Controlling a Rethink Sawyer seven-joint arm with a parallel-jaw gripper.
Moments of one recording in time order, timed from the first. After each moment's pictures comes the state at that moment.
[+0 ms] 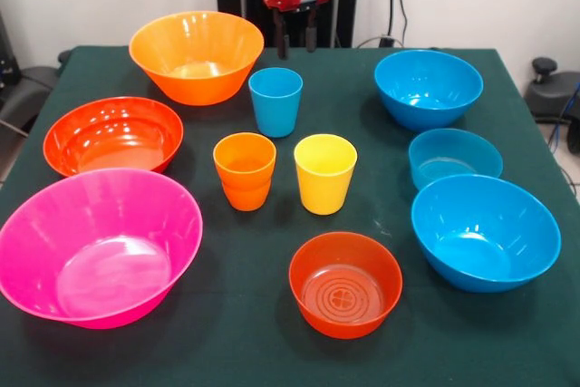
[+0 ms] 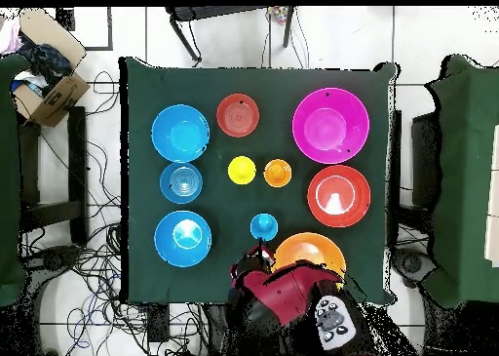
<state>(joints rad) -0.36 -0.73 0.05 2.14 -0.88 -0.10 1.57</state>
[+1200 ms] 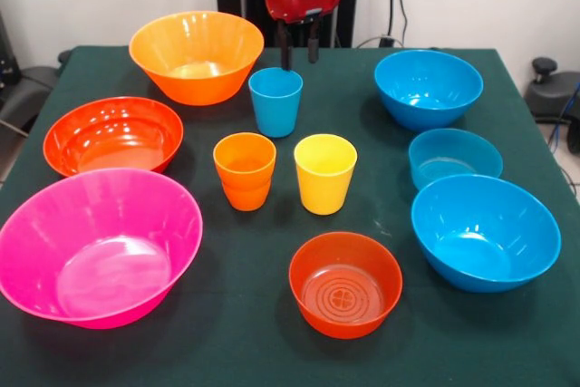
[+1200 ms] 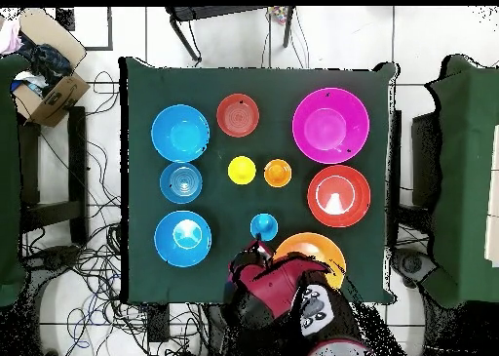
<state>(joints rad) -0.28 -0.67 -0.01 2.07 -0.88 -0.11 1.57</state>
